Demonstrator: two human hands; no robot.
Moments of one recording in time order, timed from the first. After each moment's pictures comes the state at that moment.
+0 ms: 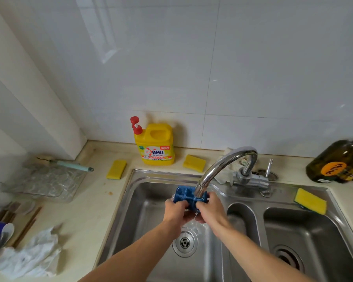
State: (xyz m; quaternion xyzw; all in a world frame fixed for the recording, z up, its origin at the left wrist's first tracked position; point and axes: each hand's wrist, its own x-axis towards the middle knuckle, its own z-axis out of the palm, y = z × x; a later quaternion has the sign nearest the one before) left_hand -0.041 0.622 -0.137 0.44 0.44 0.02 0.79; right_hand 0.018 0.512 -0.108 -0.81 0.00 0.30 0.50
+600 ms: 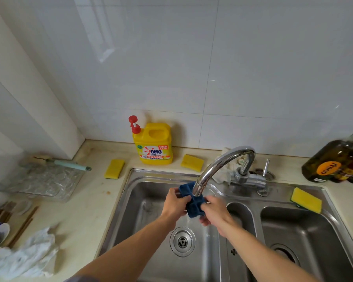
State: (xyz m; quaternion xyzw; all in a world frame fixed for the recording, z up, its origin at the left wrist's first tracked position) left_hand -0.032 0.631 -0.129 0.62 0.40 -0.01 0.68; right_hand 0.026 0.494 -0.109 -0.80 0.00 0.36 0.48
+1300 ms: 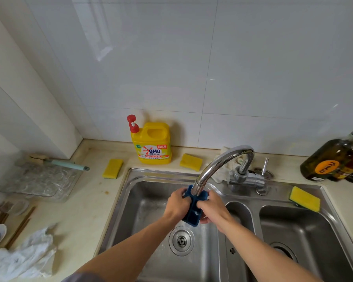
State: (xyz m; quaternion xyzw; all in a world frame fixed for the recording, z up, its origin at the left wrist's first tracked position) left_hand -0.027 0.625 -0.120 0.74 0.32 -0.03 0.59; right_hand 0.031 0.499 -0.101 -0.81 -0.03 0.36 0.46
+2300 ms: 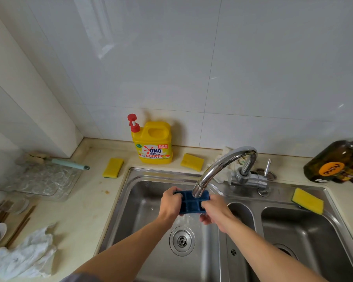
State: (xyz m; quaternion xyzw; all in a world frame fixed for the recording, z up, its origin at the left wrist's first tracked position) left_hand -0.030 0.640 -0.125 0.65 0.41 0.00 0.64; right_hand 0.040 0.499 -0.109 -0.78 0.02 0.40 0.48
